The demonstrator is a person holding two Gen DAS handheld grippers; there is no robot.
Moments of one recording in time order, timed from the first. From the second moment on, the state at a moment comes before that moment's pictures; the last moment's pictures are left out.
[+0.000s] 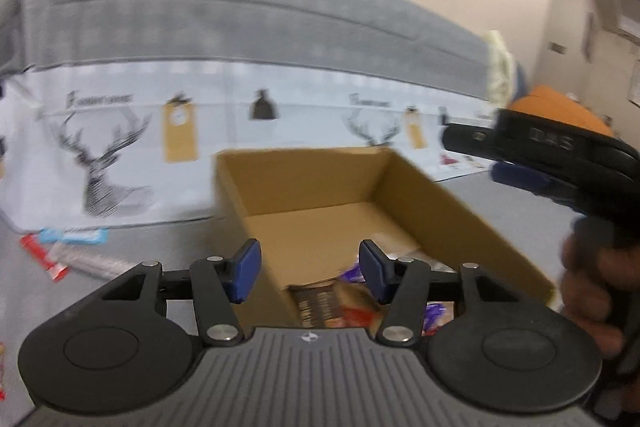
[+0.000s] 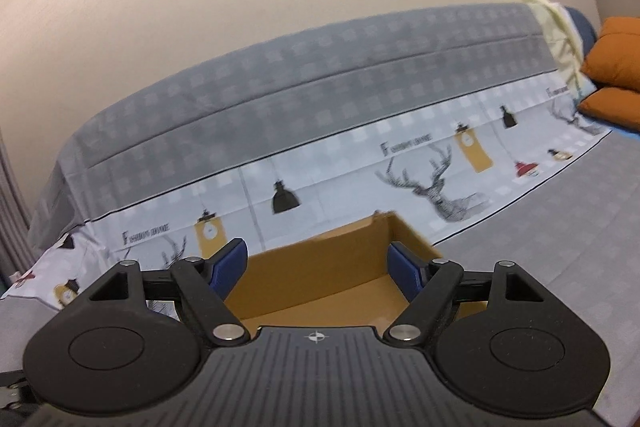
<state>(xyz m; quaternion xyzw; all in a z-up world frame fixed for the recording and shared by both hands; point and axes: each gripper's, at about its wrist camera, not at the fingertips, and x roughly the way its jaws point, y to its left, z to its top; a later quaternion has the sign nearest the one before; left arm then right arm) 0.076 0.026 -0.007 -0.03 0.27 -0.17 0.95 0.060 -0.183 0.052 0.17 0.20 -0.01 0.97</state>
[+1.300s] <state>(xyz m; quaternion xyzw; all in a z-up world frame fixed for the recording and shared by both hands) 0.114 0.192 -0.141 0.13 0.39 0.34 0.84 0.072 -0.104 0.048 0.12 0.23 0.09 0.96</state>
